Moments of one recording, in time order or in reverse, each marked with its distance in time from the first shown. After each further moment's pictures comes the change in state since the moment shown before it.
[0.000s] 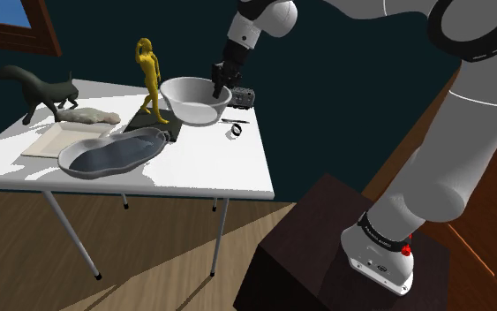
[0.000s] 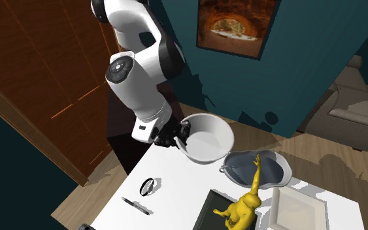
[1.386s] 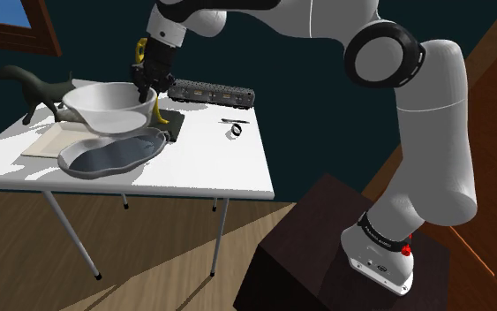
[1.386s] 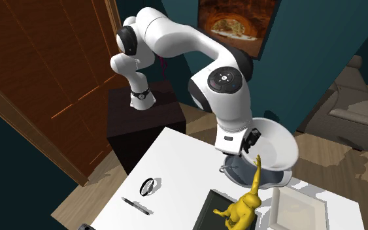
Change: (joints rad) arm 0.208 0.438 0.084 0.608 -0.086 -0.050 0.348
